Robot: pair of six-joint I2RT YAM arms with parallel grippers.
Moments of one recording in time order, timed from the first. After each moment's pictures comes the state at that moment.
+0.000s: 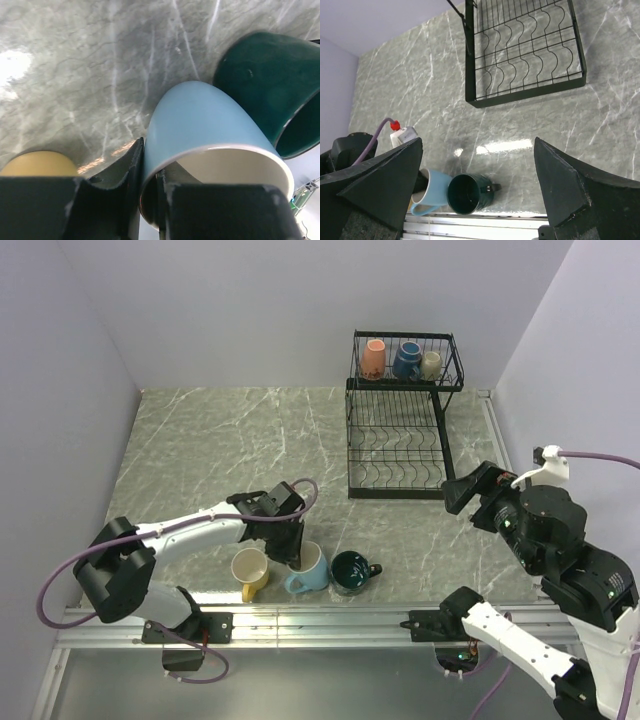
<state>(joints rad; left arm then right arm) -0.85 1.42 0.85 -0.61 0.24 -0.63 0.59 0.66 1.37 -1.14 0.43 0.69</state>
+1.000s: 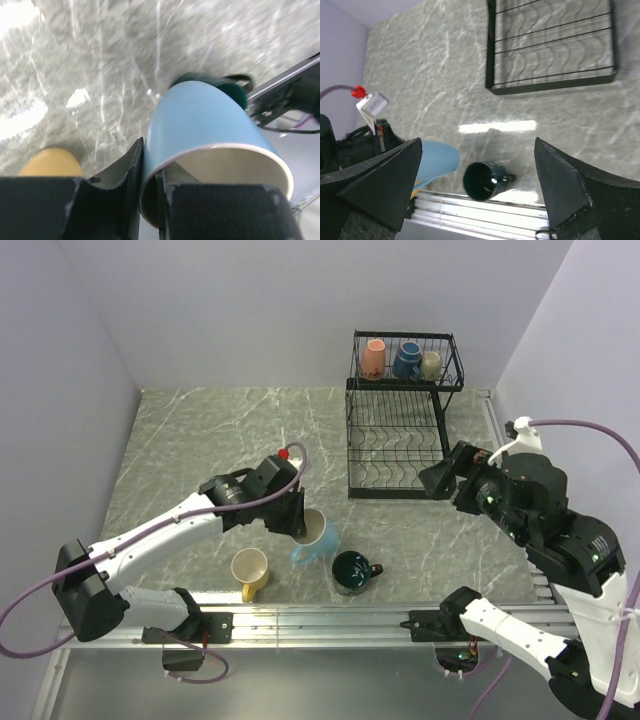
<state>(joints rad) -0.86 1.29 1.10 -0.77 0.09 -0.65 0.59 0.82 1.50 -1.17 0.31 0.67</state>
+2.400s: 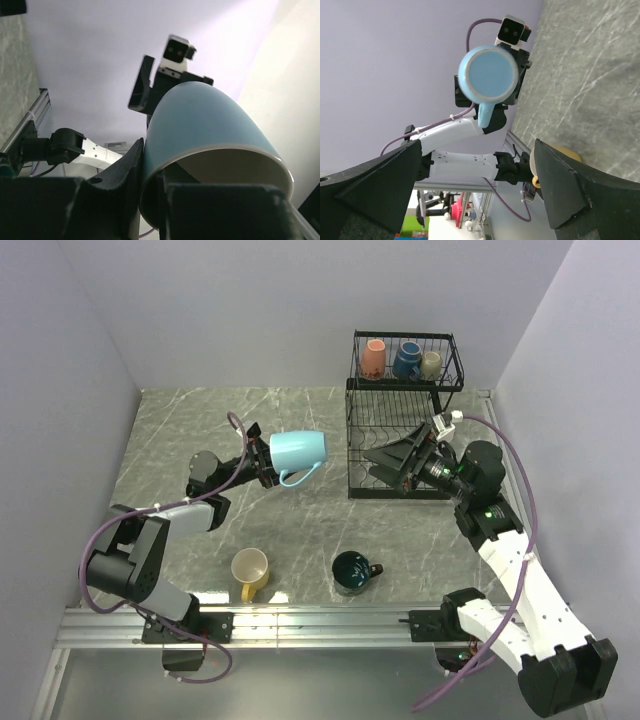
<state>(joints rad) -0.32 1.51 0.59 1.20 0.89 -1.95 0.25 0.87 0.81 -0.01 -0.70 1.22</state>
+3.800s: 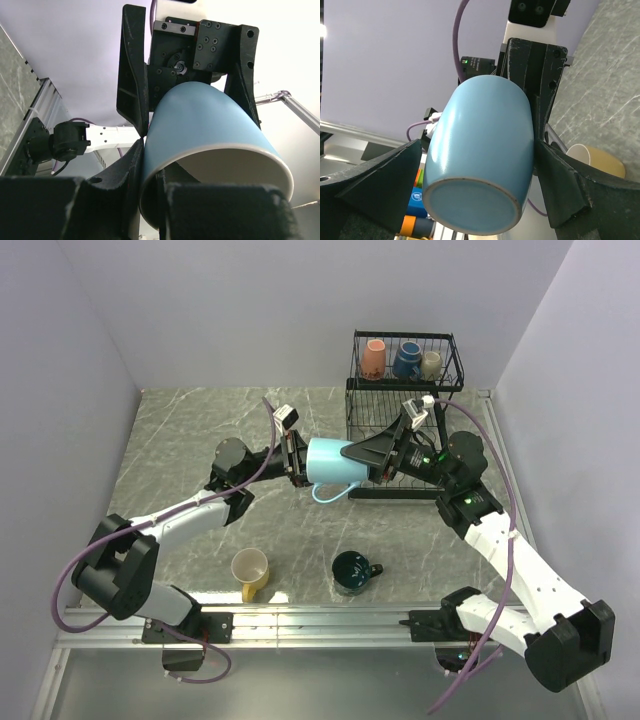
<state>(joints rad) -0.58 1.43 0.81 0.95 0.85 -1.66 0.42 1.02 0.87 0.27 -0.75 1.32</state>
